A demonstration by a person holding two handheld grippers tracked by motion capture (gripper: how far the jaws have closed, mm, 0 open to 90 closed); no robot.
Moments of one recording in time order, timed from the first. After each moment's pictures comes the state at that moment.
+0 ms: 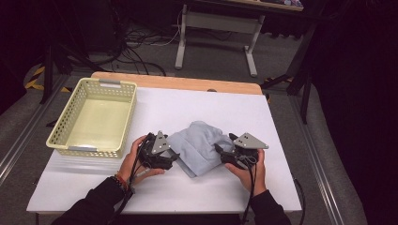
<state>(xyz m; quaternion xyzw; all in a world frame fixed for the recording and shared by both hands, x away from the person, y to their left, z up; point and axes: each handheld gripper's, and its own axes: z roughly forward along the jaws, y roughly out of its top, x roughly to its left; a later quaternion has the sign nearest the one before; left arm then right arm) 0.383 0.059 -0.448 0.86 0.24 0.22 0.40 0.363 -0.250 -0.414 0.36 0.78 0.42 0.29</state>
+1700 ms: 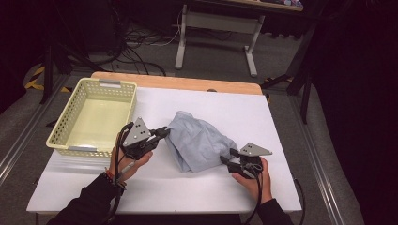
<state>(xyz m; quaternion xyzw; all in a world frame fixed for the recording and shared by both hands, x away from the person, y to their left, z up) 0.365 0.095 -0.382 0.77 0.23 0.23 0.55 0.354 -0.273 -0.446 0.38 0.80 0.41 0.21</state>
